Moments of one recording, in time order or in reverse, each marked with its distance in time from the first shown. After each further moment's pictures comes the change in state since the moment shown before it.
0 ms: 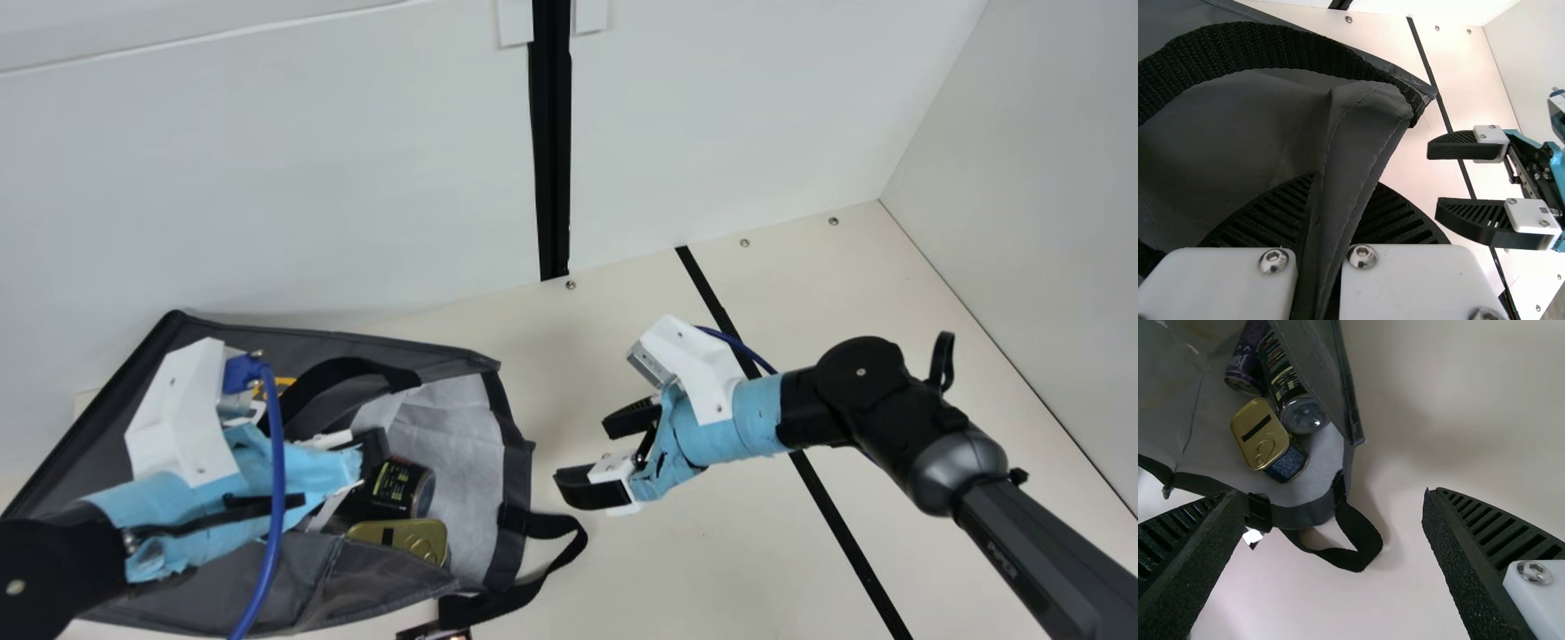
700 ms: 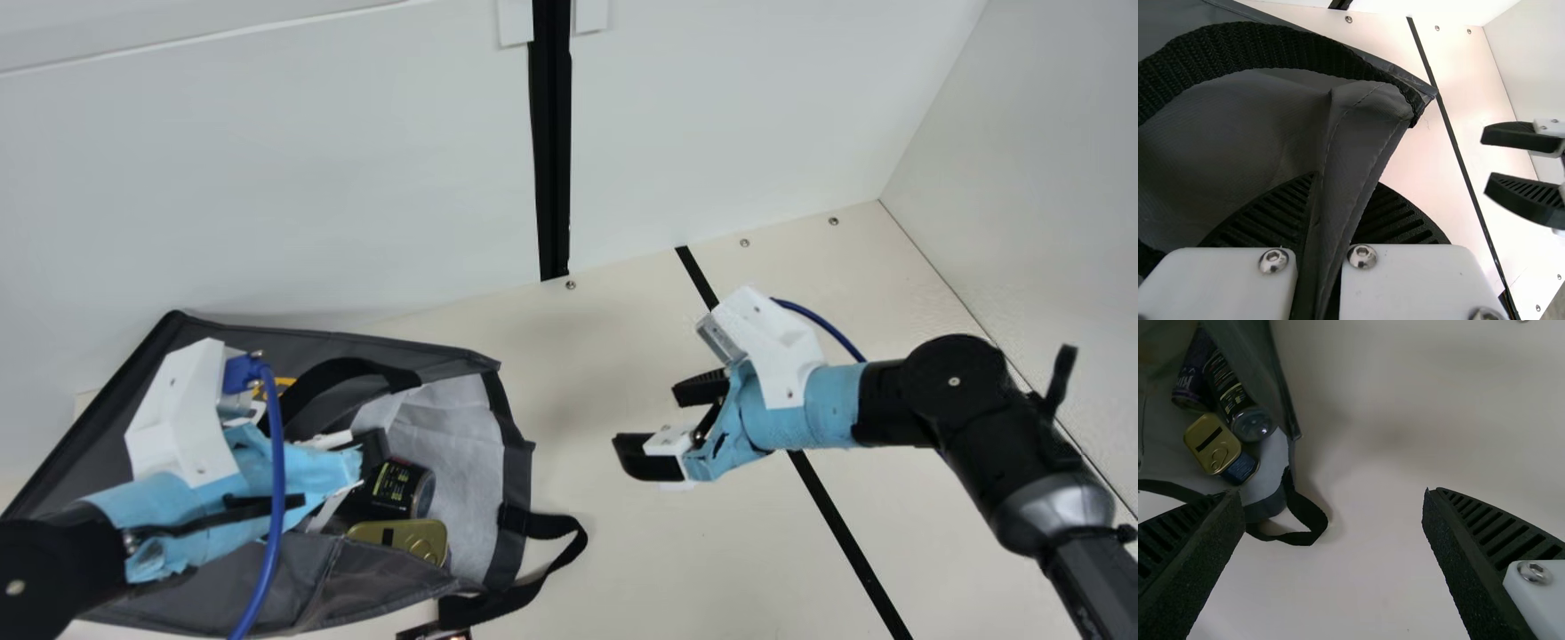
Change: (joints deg) left arm 0.0 0.0 0.0 0.0 0.0 0.0; right arm -7.3 -8.9 -0.7 -8.2 -0.2 7.2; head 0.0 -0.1
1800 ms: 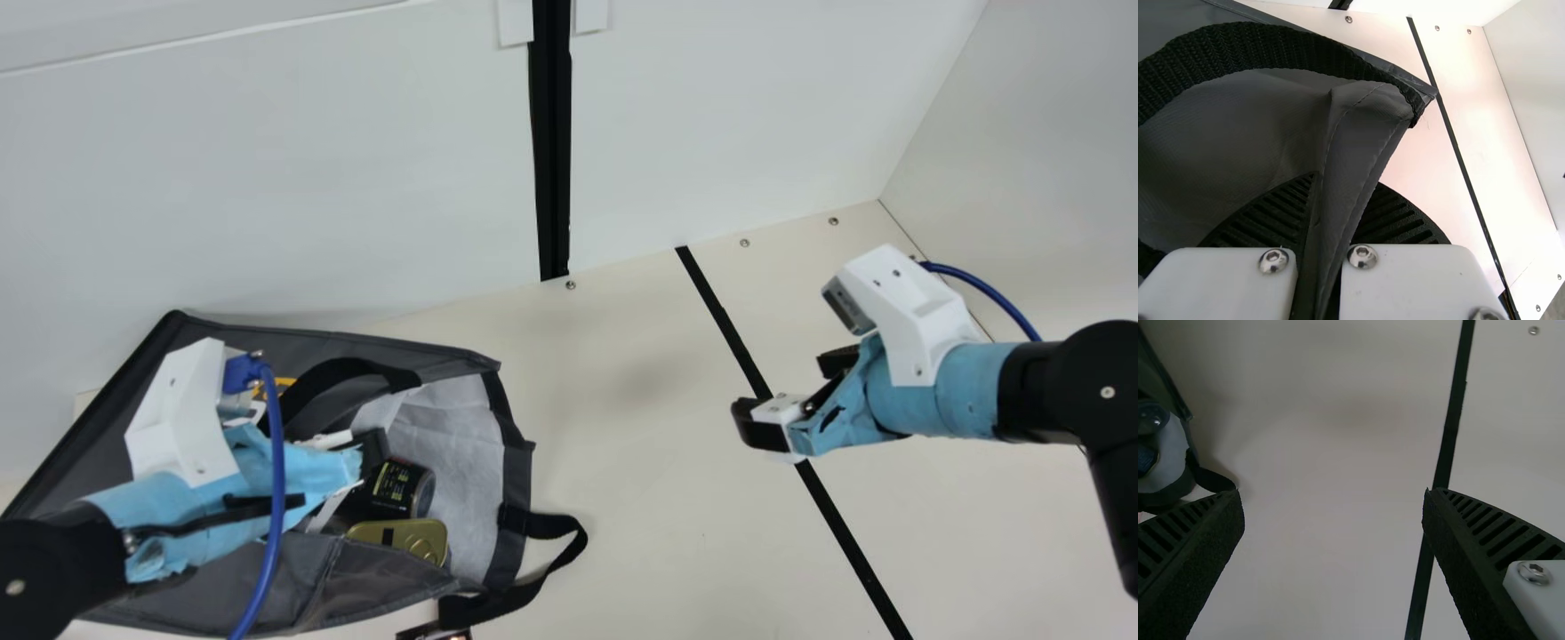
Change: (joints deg) left arm 0.0 0.0 0.0 0.0 0.0 0.0; right arm -10.9 -9.2 -9.9 -20.1 7.1 15.9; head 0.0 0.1
